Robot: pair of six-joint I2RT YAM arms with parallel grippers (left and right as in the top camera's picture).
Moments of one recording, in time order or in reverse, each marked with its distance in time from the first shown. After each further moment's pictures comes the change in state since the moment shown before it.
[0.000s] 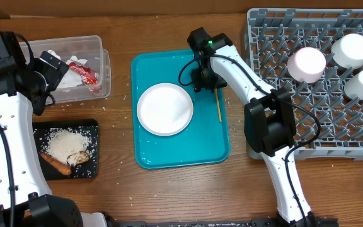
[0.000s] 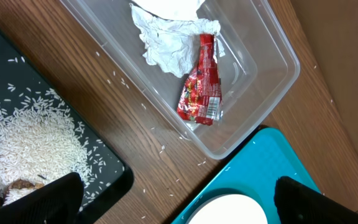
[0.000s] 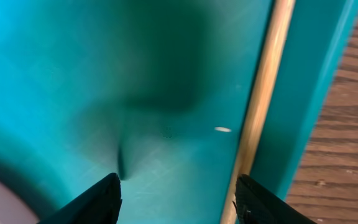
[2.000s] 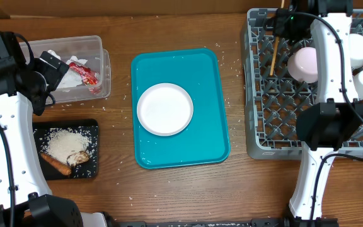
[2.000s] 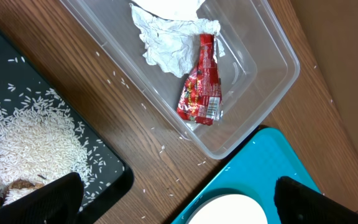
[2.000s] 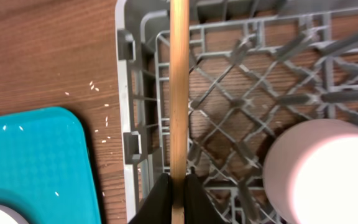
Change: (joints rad) left arm 0.000 0.000 0.000 0.000 0.000 0.000; right arm -0.468 -0.118 0.356 -0.113 -0.168 -0.134
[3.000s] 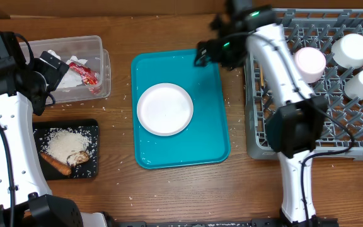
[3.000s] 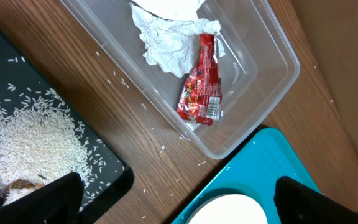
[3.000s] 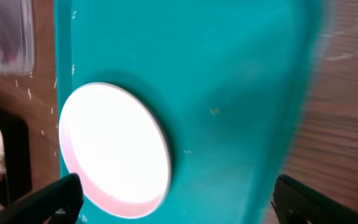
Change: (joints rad) left arm 0.000 0.000 0.000 0.000 0.000 0.000; right arm 0.333 -0.017 -0.220 0.023 -0.267 0.019
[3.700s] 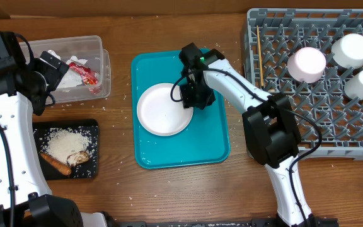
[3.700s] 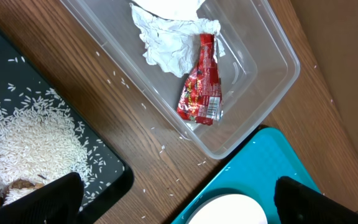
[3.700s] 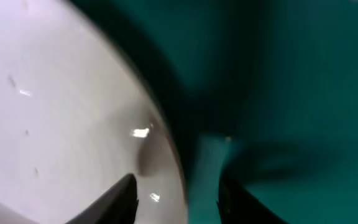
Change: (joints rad) left arm 0.000 0.000 0.000 0.000 0.000 0.000; right arm 0.216 -0.008 -0.415 0.219 0.188 0.200
